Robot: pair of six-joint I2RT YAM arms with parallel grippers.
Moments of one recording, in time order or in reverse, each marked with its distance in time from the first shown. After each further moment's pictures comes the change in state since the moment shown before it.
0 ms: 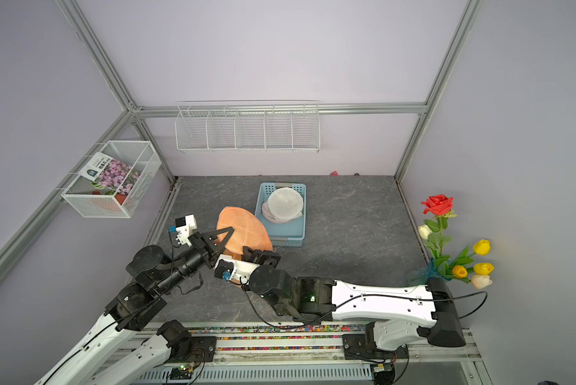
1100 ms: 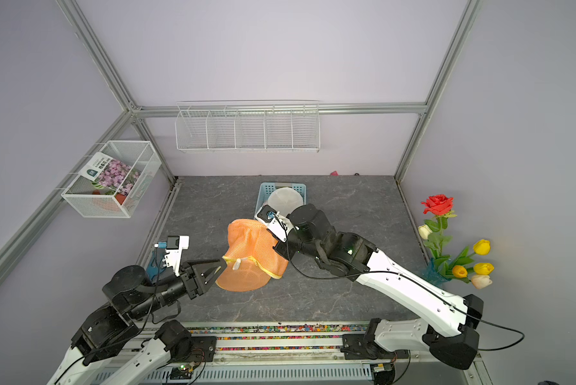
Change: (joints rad) left arm 0.018 -0.222 0.036 -0.459 0.164 0.684; right arm -0.439 -0.096 0.204 -0.462 -0.664 0.337
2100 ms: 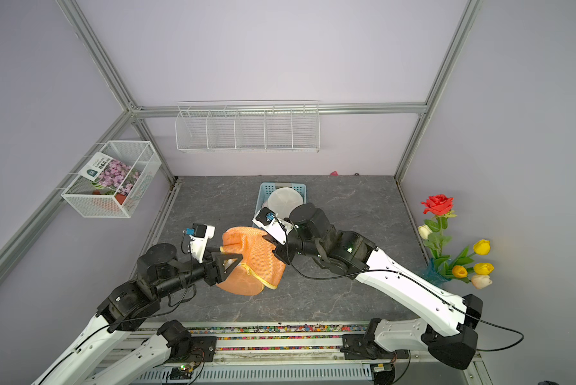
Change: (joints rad) left arm -0.023 0.251 0.043 0.042 -0.027 0.266; right arm -0.026 0.005 0.007 -0.030 -0.179 0.034
